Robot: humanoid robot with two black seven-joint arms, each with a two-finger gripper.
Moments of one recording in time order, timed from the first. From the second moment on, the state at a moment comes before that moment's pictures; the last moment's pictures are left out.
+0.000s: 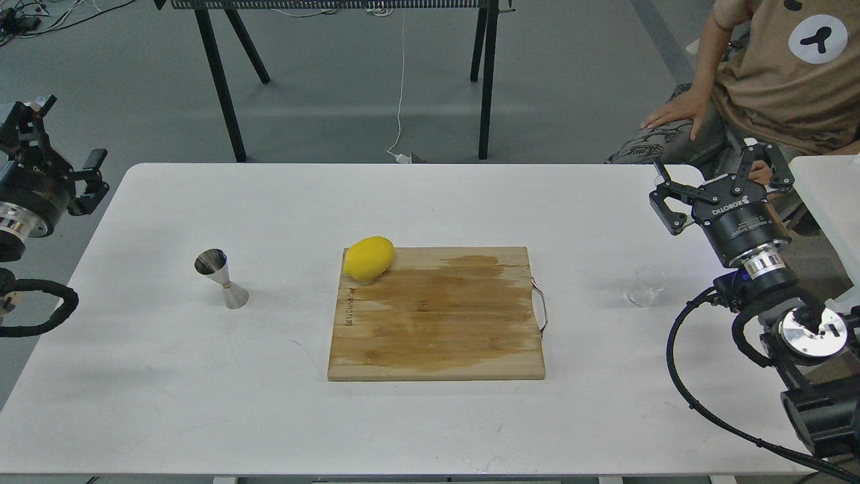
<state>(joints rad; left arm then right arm) -0.71 0.57 -0.65 -0.38 0.16 -0.49 -0.49 0.30 -0.35 1.28 1.03 0.21 0.49 -0.01</state>
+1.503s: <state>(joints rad) -0.67 0.78 -0.63 -0.98 1.17 -0.03 -0.49 0.29 -0.35 1.31 1.06 0.21 0.49 -0.01</state>
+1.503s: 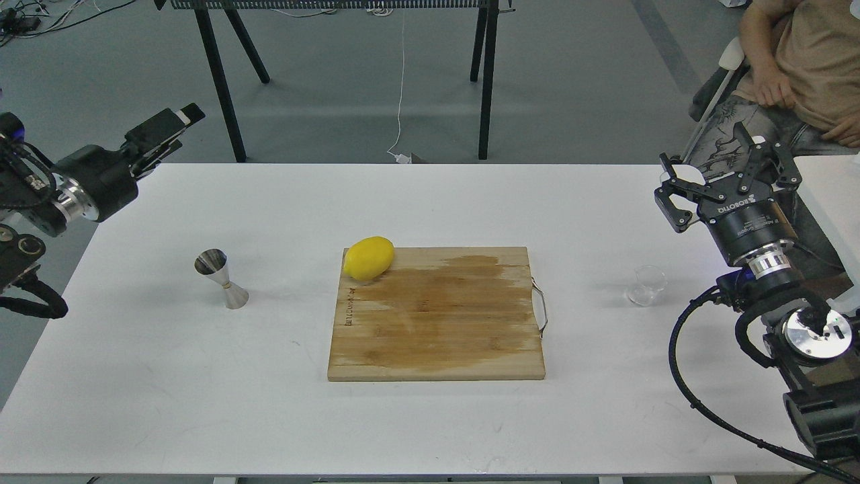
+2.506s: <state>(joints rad) -0.25 0.69 -0.63 -0.98 1.64 0.49 -0.49 0.28 -0.35 1.31 1.05 0.21 0.49 -0.01</state>
